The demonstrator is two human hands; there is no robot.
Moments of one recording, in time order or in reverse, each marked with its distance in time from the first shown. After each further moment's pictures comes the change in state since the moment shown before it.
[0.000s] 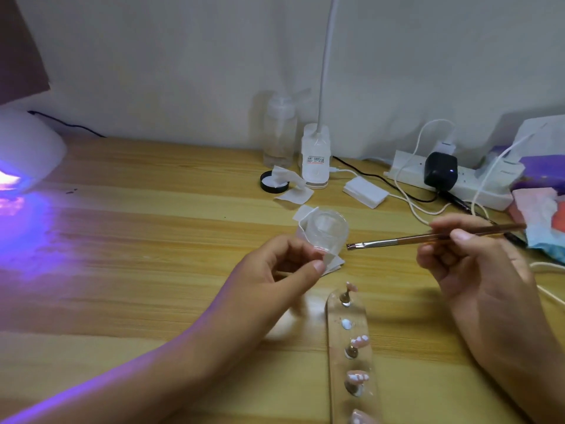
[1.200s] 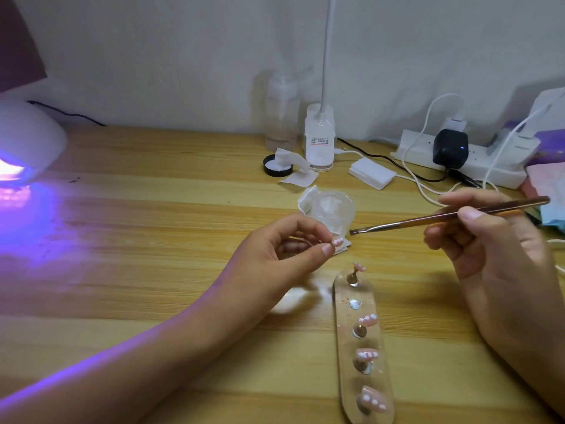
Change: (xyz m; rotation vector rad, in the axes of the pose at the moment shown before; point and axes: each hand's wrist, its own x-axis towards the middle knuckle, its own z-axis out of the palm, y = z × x) left_hand 0.001 0.005 -0.003 -0.038 -0.075 0.016; right_hand -0.004 0.001 0.002 -0.099 -0.017 -0.068
